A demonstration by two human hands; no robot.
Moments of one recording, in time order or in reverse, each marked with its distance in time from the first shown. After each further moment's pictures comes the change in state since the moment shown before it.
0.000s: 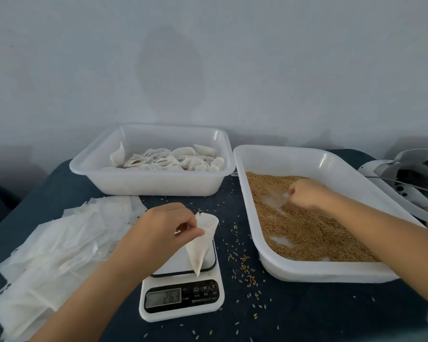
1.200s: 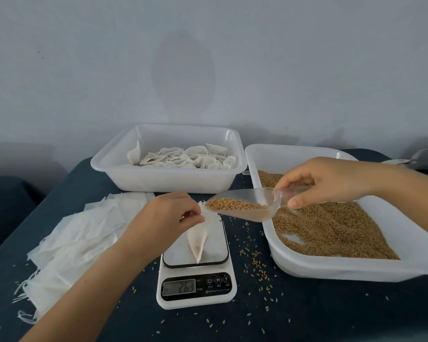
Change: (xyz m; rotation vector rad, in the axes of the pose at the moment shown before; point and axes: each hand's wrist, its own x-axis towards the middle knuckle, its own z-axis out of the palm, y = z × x) left_hand 0.000 -0.007 -0.016 0.070 0.016 -0.017; right_hand -0.098 -0.050 -0.082 0.124 -0.298 -0.619
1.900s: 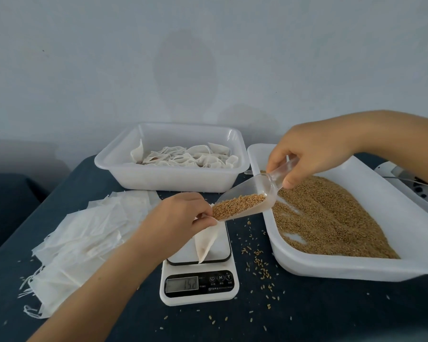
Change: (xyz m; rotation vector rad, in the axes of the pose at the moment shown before) left_hand 0.000 0.009 0.003 0.014 -0.027 0.103; right_hand 0.023 -0.054 -0.041 -0.519 -0.095 -0.023
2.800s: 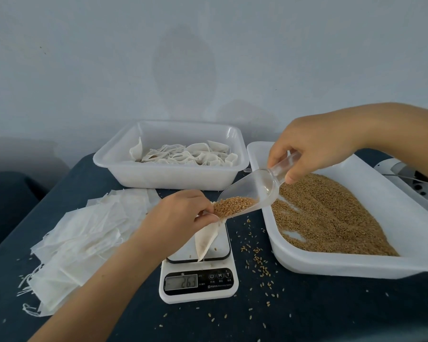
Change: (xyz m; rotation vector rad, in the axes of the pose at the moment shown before) left_hand 0.002 0.002 0.004 0.012 0.017 -0.007; right_hand -0.003 -0.001 -0.003 -0.042 0.044 -0.002
